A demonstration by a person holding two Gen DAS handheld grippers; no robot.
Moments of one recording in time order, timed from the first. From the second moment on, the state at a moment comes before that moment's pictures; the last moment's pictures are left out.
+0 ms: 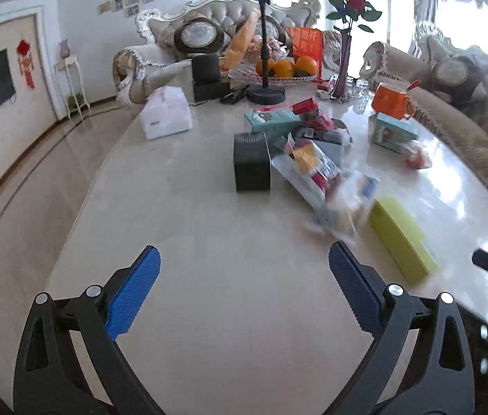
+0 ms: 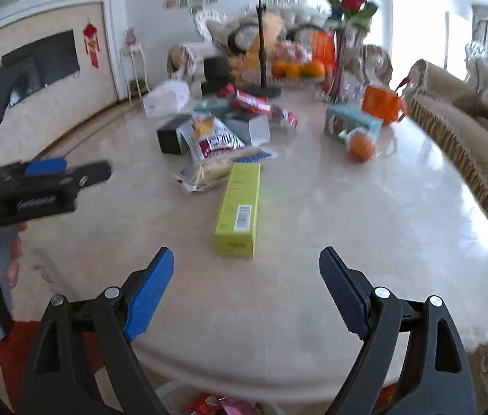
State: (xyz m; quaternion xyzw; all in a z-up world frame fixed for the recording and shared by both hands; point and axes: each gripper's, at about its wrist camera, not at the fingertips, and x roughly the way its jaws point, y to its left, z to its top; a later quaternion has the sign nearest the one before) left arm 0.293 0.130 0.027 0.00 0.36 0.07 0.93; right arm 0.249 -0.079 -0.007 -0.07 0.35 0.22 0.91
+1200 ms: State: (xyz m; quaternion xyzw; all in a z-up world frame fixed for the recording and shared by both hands) left arm 0.433 0.176 -0.012 -0.04 0.44 0.10 0.89; right arm 0.315 -0.051 -0.020 -0.08 0.40 0.23 0.88
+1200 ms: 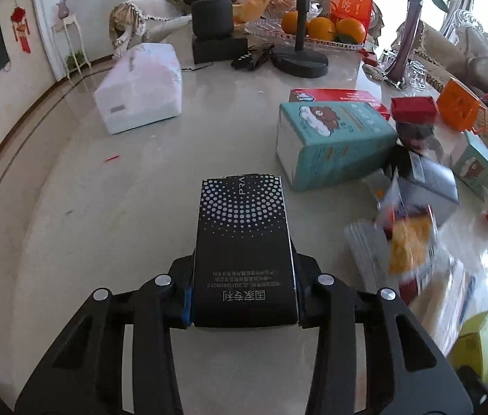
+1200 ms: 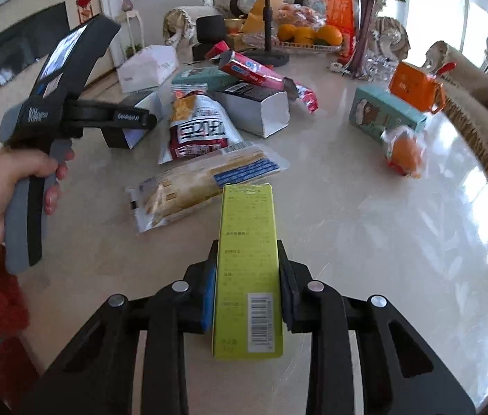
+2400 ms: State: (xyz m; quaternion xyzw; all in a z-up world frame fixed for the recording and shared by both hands) left arm 0.052 -0.002 -0.136 0.00 0.52 -0.06 0.85; right arm 0.089 -0.155 -0.135 -0.03 0.52 0.27 0.81
